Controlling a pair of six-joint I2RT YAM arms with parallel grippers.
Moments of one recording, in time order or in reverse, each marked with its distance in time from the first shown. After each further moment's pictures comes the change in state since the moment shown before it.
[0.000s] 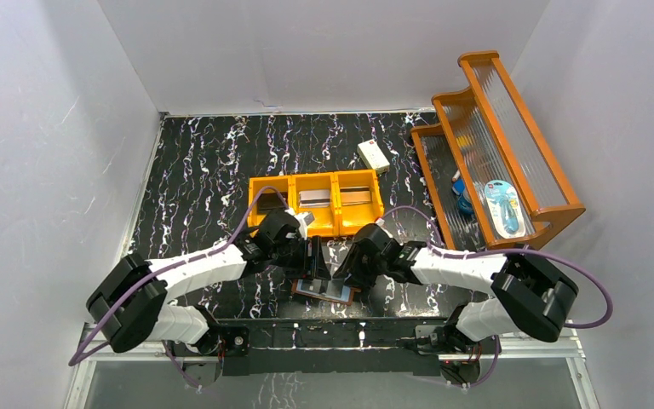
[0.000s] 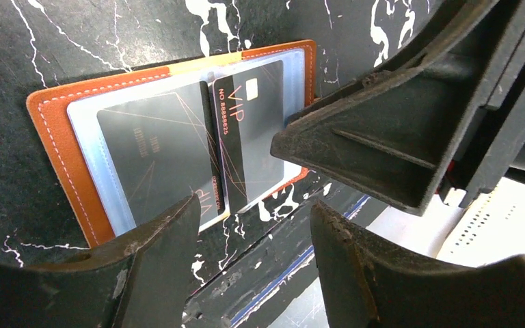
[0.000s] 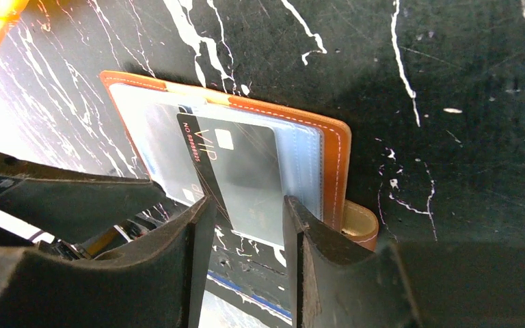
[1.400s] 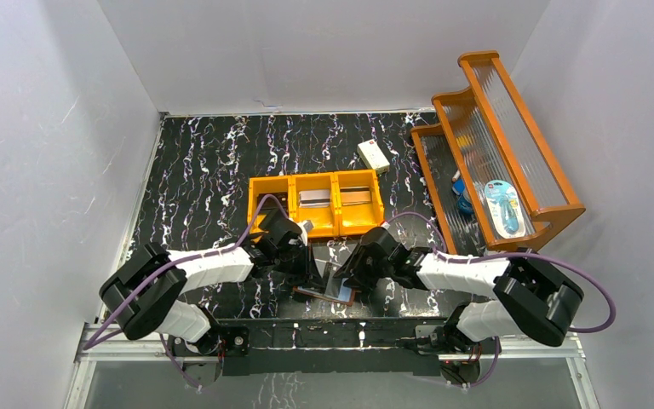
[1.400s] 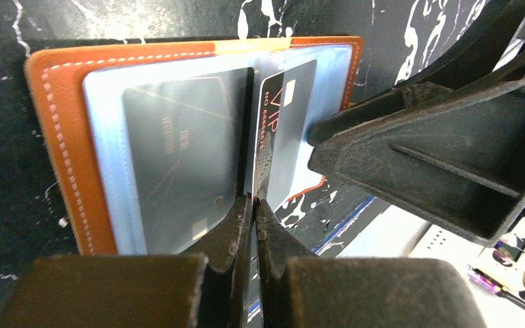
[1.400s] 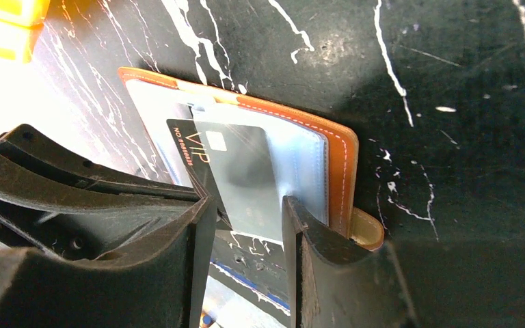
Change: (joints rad) left arm 0.000 0.113 -0.071 0.151 0.047 -0.121; right arm -0.026 -0.035 -0.096 0.137 -0.037 0.073
